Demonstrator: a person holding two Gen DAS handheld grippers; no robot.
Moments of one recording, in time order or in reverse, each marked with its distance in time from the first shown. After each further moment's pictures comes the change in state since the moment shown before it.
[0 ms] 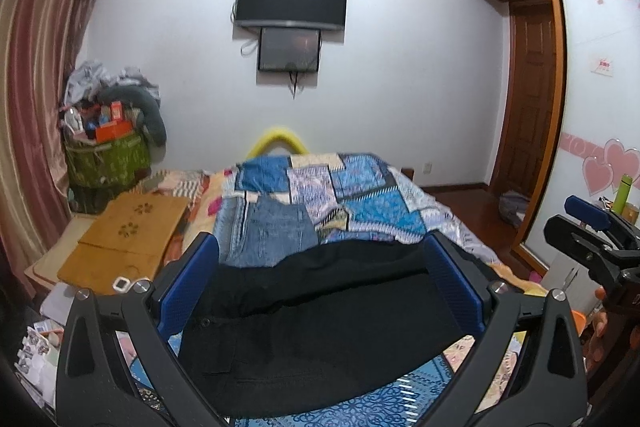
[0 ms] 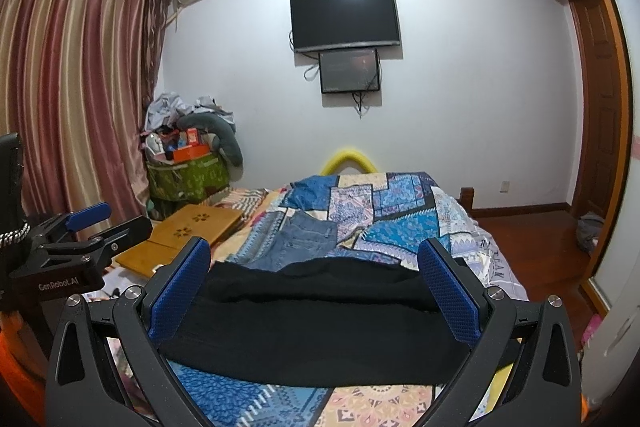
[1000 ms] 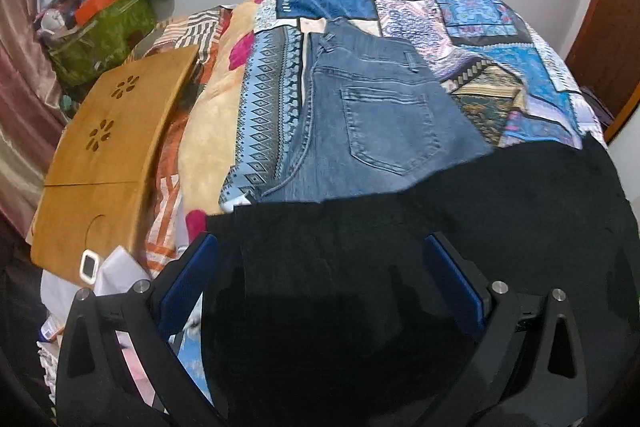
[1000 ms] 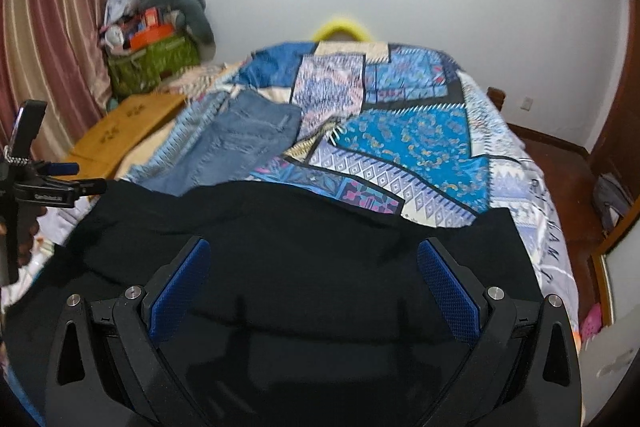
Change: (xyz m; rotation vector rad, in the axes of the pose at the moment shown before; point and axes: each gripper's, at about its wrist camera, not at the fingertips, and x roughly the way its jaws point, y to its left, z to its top) left arm 0.366 0.162 -0.070 -0.006 0.626 0.160; right arm 0.268 -0.094 -0.052 -0.051 0.487 0.025
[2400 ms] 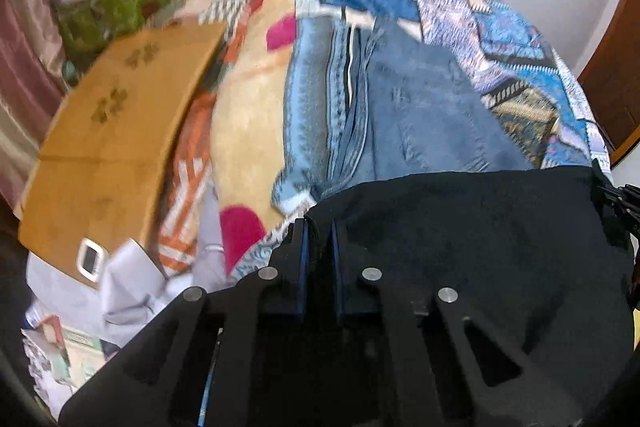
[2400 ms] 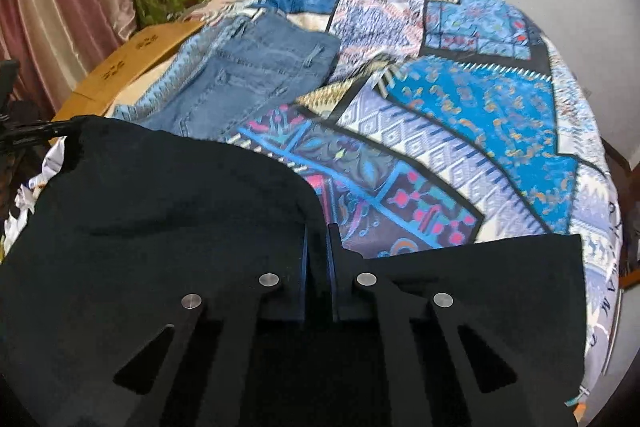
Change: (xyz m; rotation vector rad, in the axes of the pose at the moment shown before) left arm 0.002 0.061 0.000 -0.092 0.003 -0.032; right arm 0.083 -0.010 0.025 -0.119 0.159 0.106
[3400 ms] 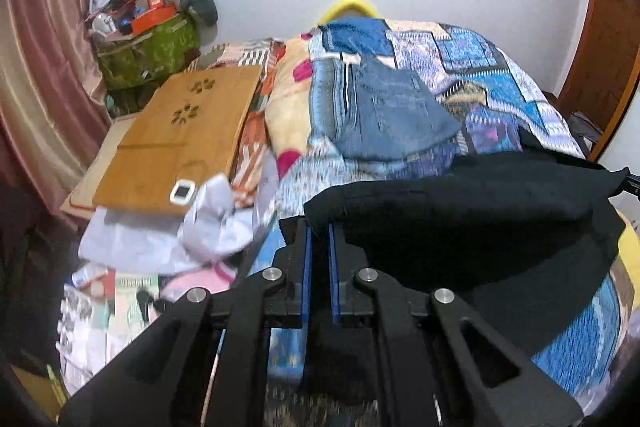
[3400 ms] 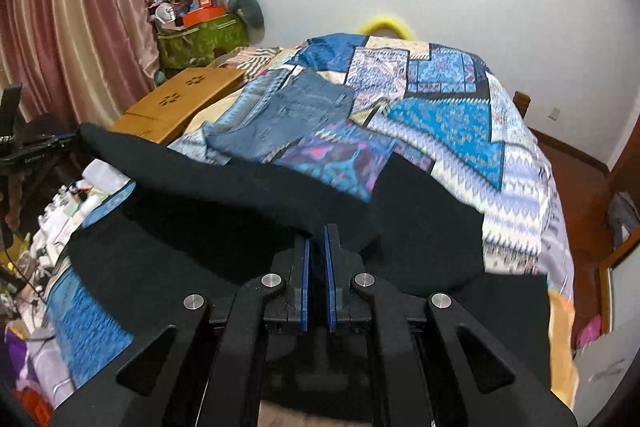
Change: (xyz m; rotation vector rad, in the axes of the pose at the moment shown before) left arm -0.184 0.001 -0.149 0.046 -0.160 0.054; right arm -0.169 0.094 -0.111 0.013 -0.156 -0.011
